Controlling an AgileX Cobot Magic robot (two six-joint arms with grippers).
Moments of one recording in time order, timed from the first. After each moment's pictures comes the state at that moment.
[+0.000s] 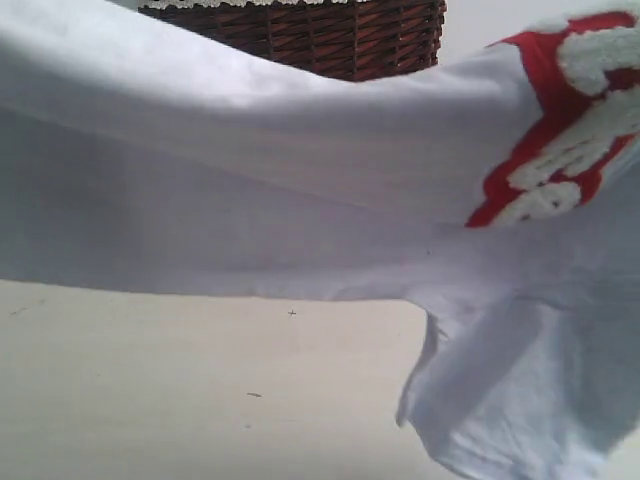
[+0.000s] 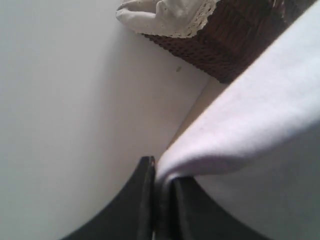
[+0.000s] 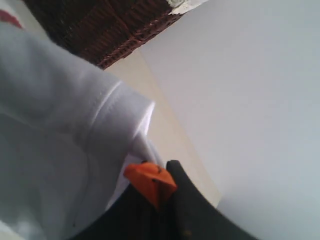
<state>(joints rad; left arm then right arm) -0.11 0.79 -1.31 -0.10 1.02 1.00 -0.24 0.88 -1.35 0.43 1.23 -1.34</state>
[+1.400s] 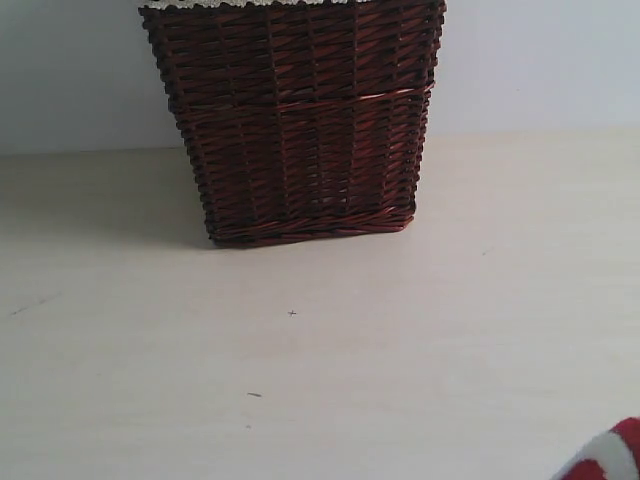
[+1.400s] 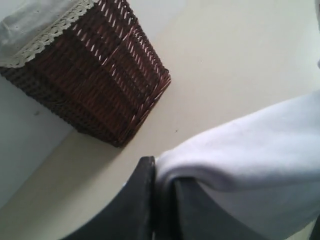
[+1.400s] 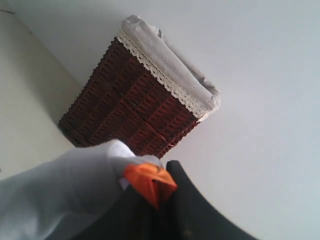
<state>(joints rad) -0.11 0.14 -0.81 -0.55 1.23 0.90 -0.24 0.01 -0.93 0.71 1.24 -1.03</state>
